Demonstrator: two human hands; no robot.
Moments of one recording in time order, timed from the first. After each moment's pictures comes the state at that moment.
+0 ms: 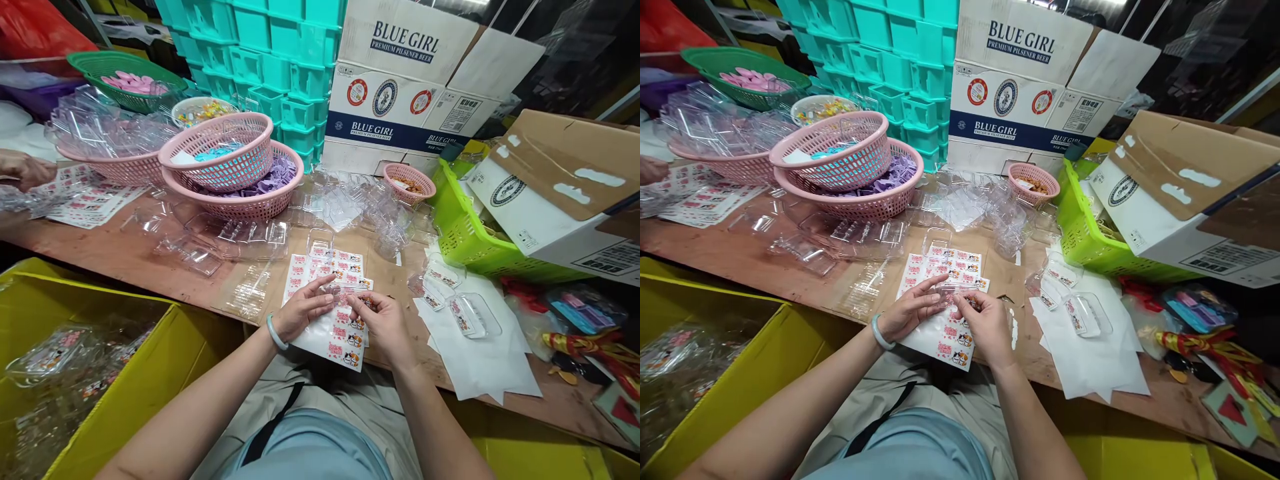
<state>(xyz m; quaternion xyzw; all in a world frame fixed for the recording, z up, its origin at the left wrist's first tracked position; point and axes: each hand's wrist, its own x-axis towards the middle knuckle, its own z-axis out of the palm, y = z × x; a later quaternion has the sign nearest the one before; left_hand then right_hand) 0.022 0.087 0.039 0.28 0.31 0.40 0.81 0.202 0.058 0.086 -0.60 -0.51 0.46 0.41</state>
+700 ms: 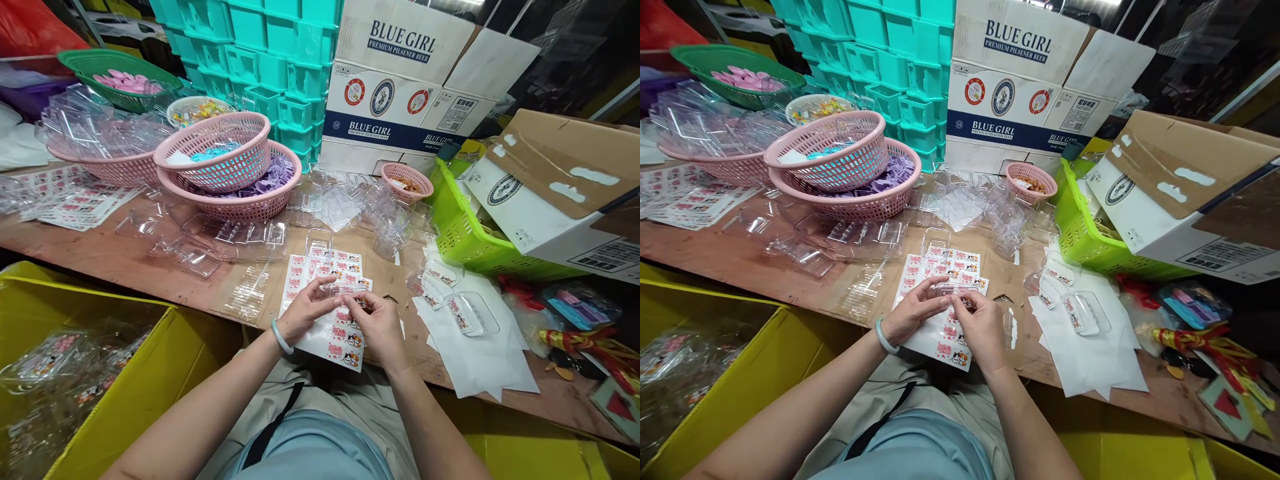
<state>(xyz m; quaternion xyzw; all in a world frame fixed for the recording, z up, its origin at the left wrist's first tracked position) 0.033 0.084 0.044 0.34 0.35 0.42 0.77 0.192 0.053 0.088 -0.65 -0.56 0.36 0.38</state>
